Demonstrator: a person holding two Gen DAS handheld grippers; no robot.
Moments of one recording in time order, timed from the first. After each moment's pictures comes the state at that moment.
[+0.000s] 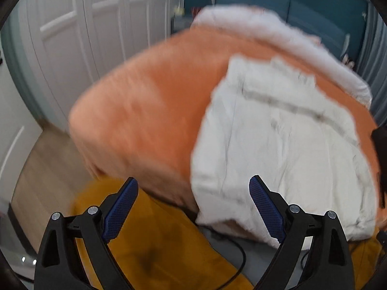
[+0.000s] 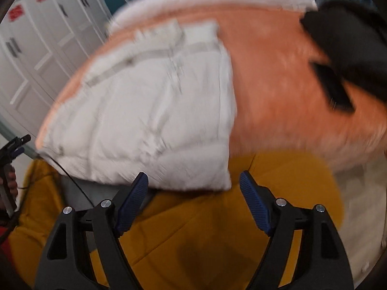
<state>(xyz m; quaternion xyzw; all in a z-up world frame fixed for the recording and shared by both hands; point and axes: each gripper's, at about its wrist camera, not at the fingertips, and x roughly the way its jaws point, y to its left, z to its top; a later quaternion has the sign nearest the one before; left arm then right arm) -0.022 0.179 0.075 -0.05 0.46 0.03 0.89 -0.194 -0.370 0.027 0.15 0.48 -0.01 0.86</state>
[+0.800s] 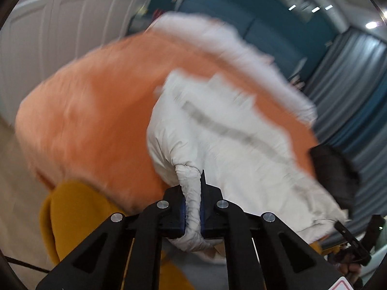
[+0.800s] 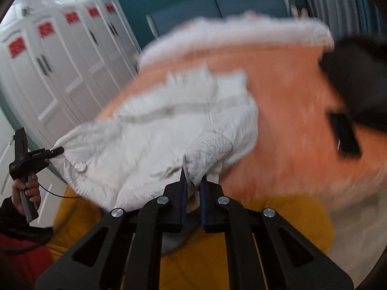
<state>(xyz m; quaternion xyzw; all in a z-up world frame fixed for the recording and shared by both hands) -0.034 0.170 0.160 -0.17 0.39 -0.16 0.89 -0.228 -0.355 0.136 0.16 0.33 0.05 0.93</state>
